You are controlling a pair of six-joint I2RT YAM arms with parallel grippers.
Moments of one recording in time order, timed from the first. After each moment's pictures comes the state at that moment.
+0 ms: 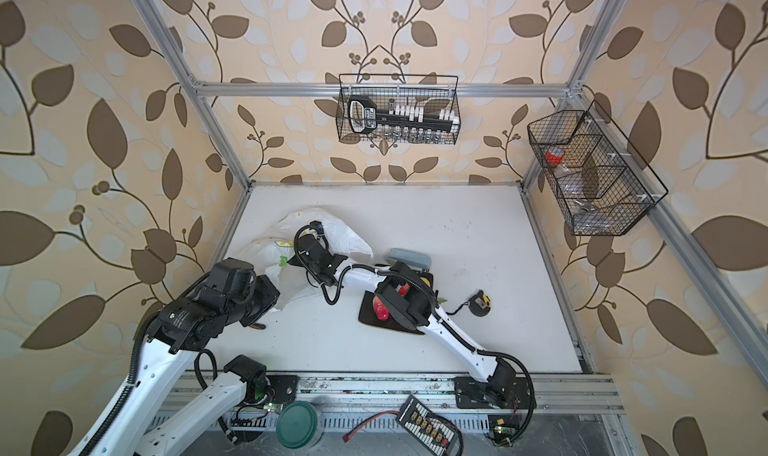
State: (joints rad) left arm -0.34 0.71 0.90 -1.11 -0.04 -1.05; right arm 0.96 2.66 2.12 0.14 0.12 0.98
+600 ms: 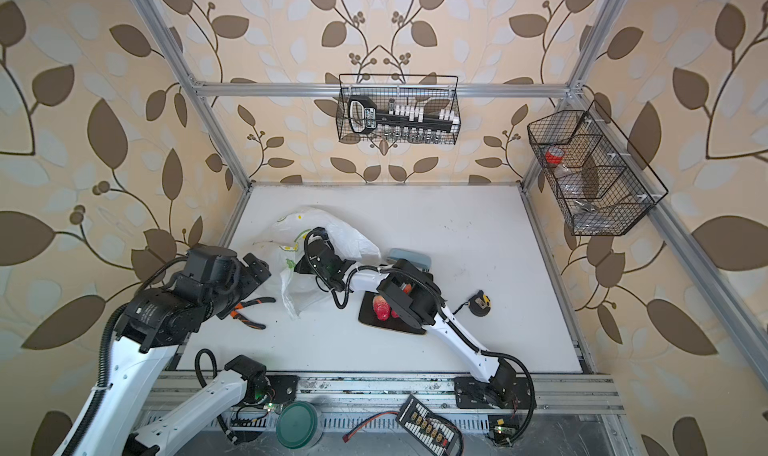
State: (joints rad) left arm -0.33 0.81 1.24 -1.32 -0.34 -1.03; right arm 0.94 2.55 1.85 0.28 0.00 0.88
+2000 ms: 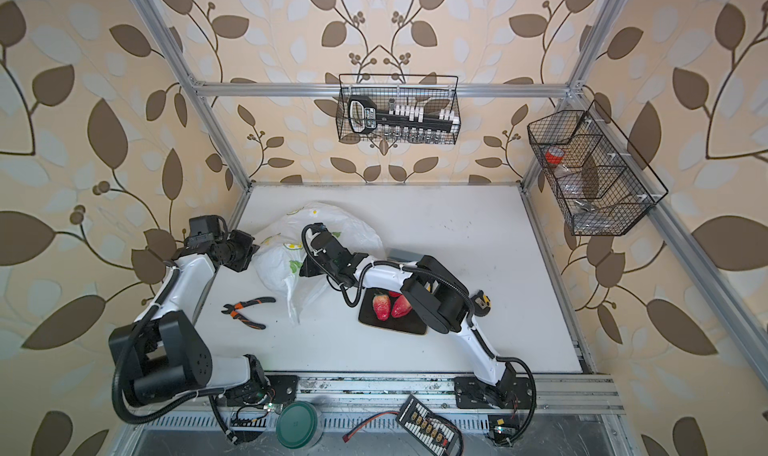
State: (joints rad) left arm 0.33 1.29 0.97 -0.52 0.34 -0.89; right arm 0.93 2.22 1.62 0.09 -0.07 0.64
